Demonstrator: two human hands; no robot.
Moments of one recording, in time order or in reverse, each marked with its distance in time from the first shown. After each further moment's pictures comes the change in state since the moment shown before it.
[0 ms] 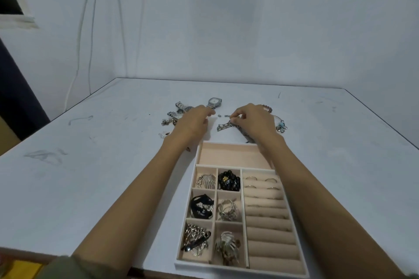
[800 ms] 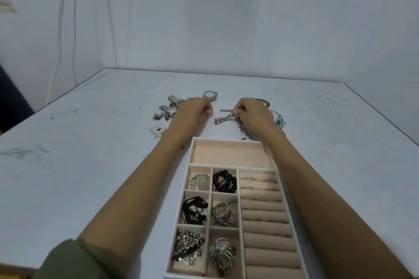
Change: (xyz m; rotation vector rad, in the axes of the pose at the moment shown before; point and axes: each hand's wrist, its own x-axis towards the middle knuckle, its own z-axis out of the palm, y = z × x) left_hand 0.021 -0.002 0.016 -0.107 0.131 0.080; right_hand 0.014 0.015 0.009 0.054 -0.026 0.080
